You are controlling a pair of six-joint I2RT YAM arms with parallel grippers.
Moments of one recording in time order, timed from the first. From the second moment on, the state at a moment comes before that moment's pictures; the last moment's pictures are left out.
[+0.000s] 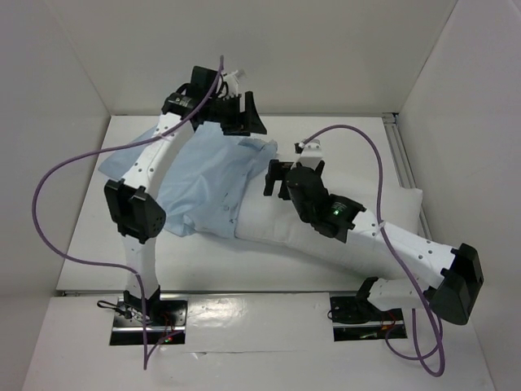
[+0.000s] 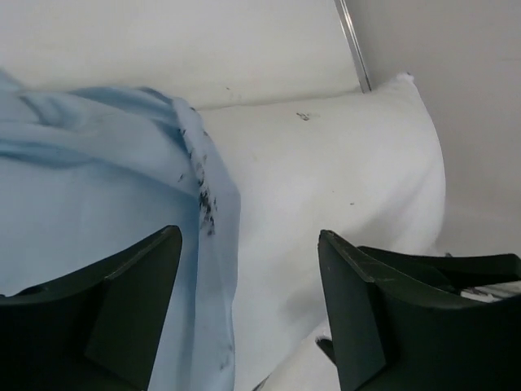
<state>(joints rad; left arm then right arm) -0.36 2.05 2.21 -0.85 0.62 -0.41 0.89 1.20 1.00 -0.17 0.64 0.51</state>
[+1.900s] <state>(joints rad) -0.85 1.33 0.96 -0.65 -0.29 -0.79 0.89 1.20 1.04 -0.83 0.56 0.66</state>
